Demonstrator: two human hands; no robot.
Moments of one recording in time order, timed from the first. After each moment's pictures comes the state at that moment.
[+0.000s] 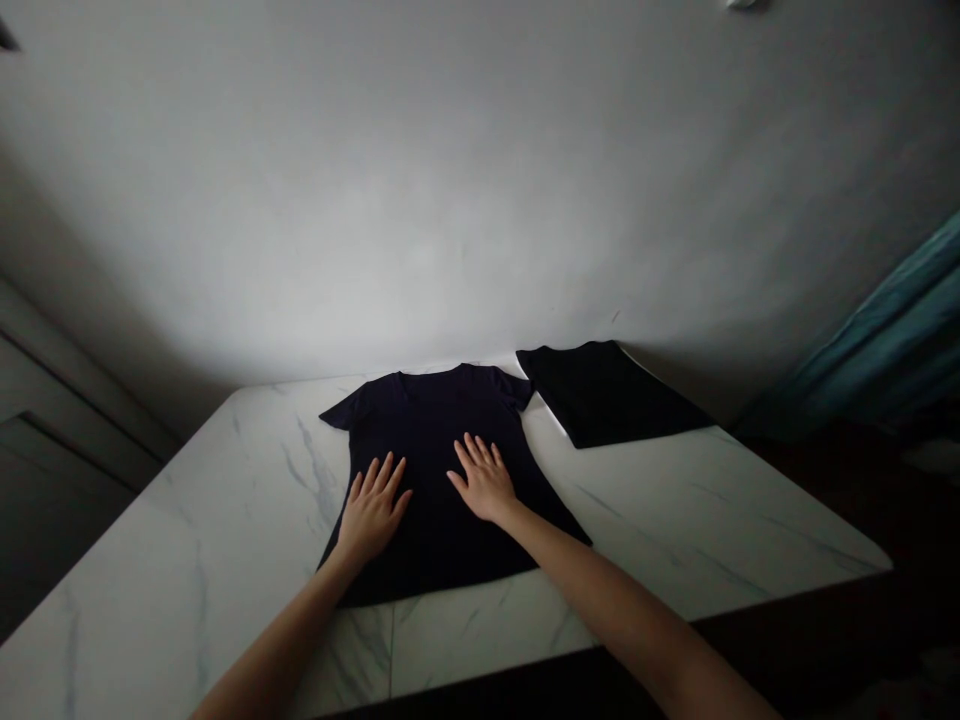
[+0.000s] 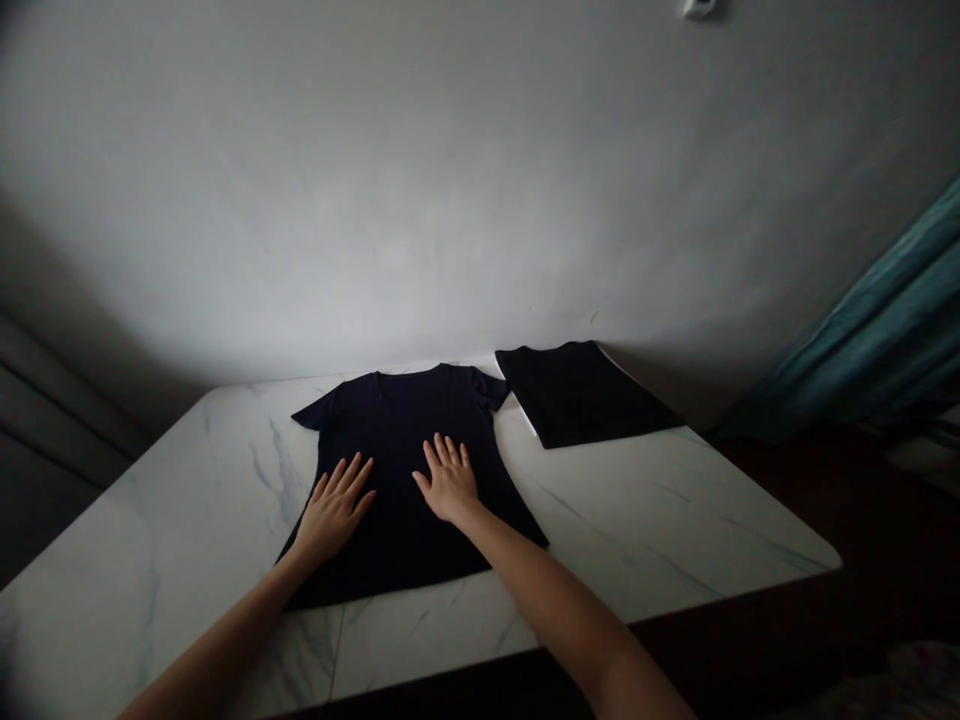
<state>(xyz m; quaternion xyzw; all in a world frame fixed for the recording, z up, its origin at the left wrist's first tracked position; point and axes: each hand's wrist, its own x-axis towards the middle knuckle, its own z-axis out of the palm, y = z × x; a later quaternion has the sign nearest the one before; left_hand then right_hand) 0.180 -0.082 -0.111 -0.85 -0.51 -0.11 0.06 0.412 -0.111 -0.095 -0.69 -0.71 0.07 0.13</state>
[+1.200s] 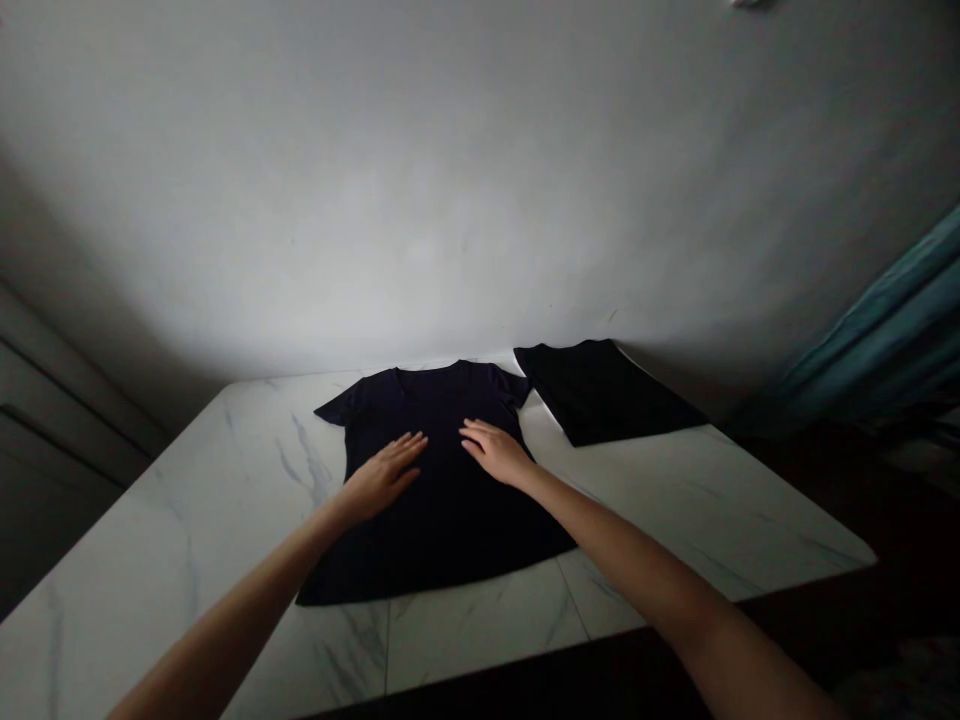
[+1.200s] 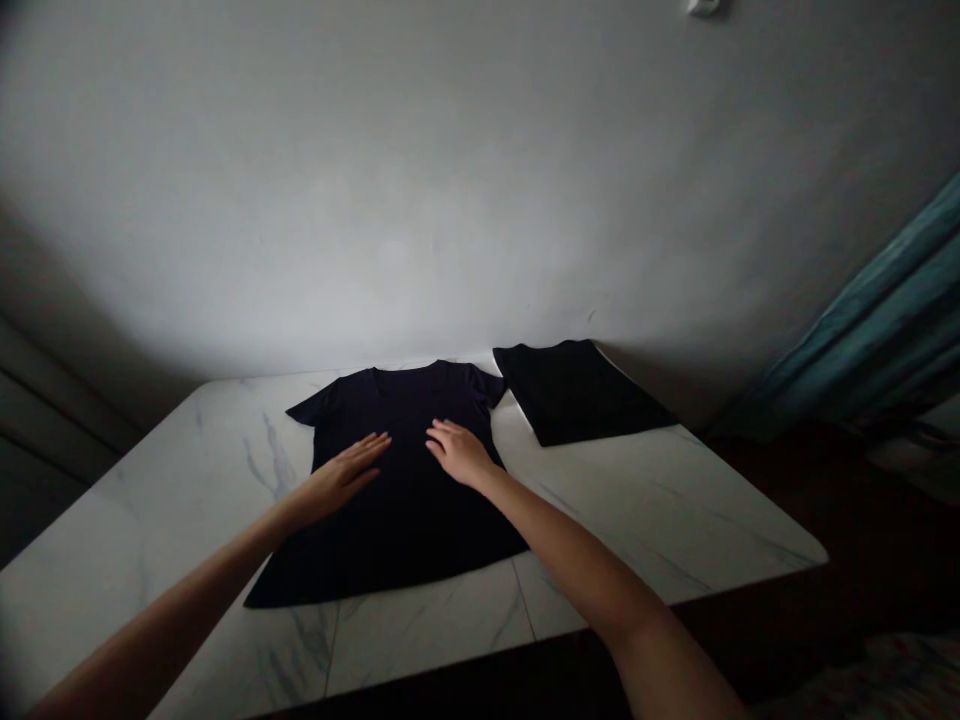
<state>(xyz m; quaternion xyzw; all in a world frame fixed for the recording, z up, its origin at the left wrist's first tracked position) 0.193 -0.057 -0.043 -0.93 -0.33 -0.08 -0.11 0.450 -0.103 -0.045 -0.62 -0.75 0.14 0.19</state>
